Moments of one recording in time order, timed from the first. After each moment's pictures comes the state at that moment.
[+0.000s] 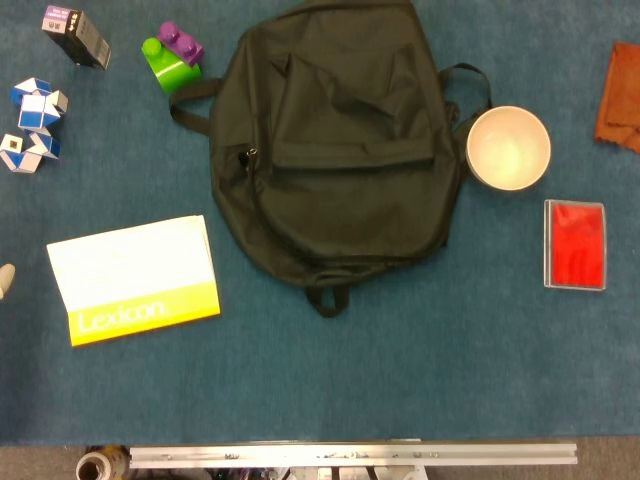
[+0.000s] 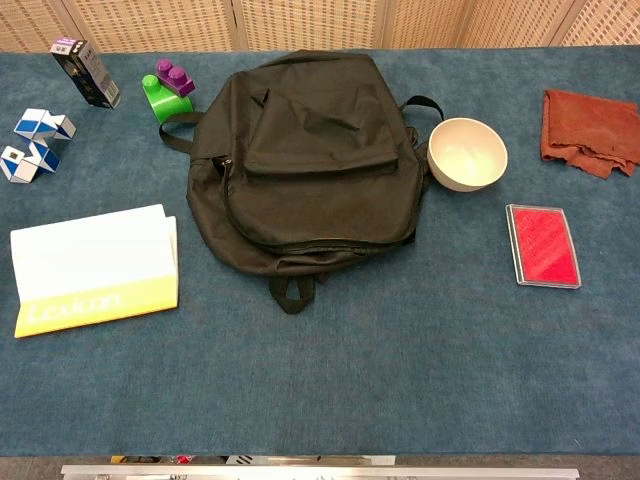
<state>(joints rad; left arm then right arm) -0.08 -1.15 -0.04 -1.61 1.48 1.48 0.14 0.04 -1.06 0.04 -1.66 -1.54 1.53 -0.06</state>
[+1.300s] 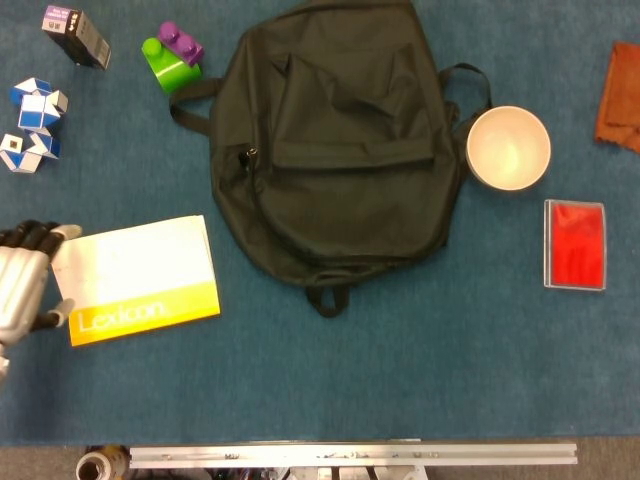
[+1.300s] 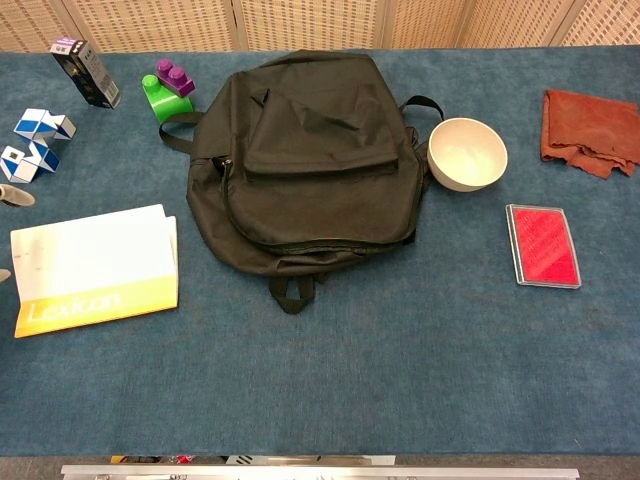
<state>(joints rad) -0.18 -1.16 0.03 -1.71 1.42 1.22 0.31 0.05 -1.03 0.07 -1.65 -1.54 1.54 -0.01</state>
